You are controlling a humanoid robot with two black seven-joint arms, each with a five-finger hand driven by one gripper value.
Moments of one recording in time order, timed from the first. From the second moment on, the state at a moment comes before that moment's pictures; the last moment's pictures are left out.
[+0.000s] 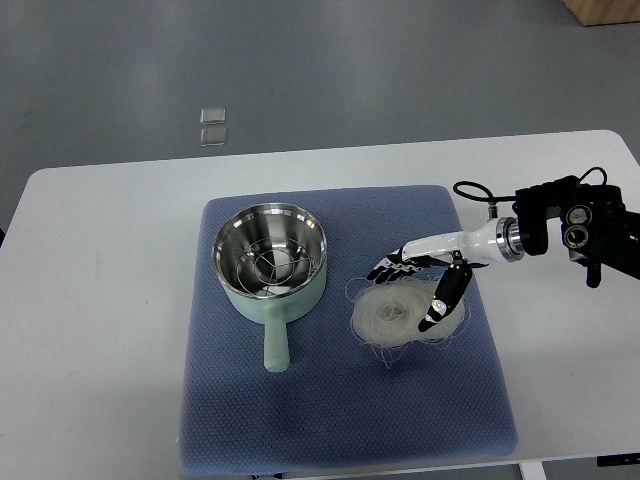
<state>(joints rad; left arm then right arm) 0.00 0.00 -0.04 -0.33 0.01 -0.01 0.15 0.85 -0.54 0.37 1.20 -1.17 0.61 0.03</state>
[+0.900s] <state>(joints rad) 0.00 0.00 -0.04 -0.33 0.00 -0.01 0.15 0.93 -0.72 0.42 1.35 -1.21 0.61 0.07</state>
